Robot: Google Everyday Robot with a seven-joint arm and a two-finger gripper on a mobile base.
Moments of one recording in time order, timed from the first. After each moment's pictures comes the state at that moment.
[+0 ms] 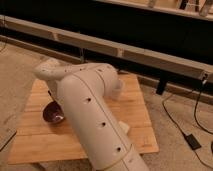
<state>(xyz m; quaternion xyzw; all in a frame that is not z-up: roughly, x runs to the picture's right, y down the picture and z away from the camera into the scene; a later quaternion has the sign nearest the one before) -0.258 0.118 0.852 -0.35 0.28 0.41 0.79</state>
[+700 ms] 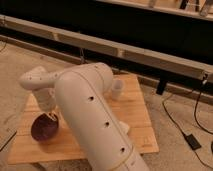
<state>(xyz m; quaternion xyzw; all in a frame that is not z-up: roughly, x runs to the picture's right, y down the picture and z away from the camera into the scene) -0.253 0.182 0.792 -0.39 0.29 0.31 0.82</state>
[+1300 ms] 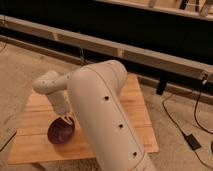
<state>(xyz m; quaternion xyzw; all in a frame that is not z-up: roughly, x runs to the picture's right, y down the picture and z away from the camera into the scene) -0.160 0.174 0.805 -0.36 0.35 0.33 0.80</state>
